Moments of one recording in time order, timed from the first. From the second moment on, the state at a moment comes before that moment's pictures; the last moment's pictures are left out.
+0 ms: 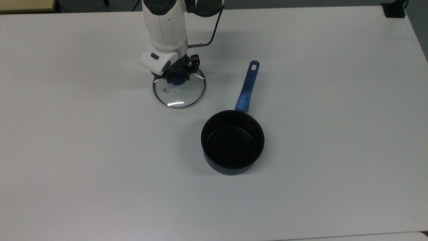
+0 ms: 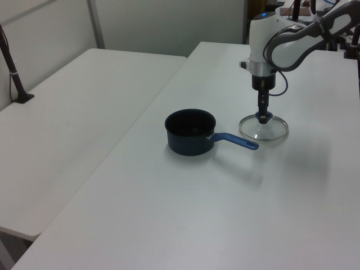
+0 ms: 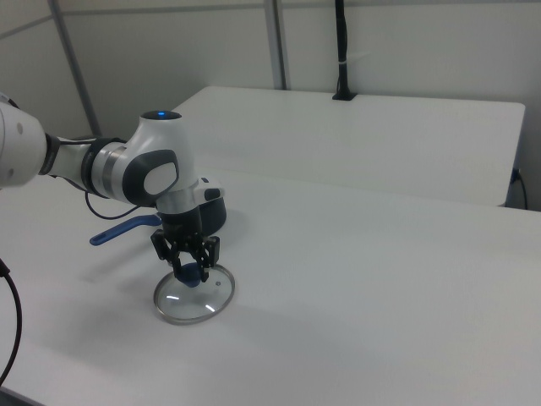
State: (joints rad) arm 0.29 0.17 -0.29 -2.08 0.05 2.17 -0.25
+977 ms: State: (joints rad) arm 0.21 0.11 -0.22 -1.67 0.01 1.71 -0.11
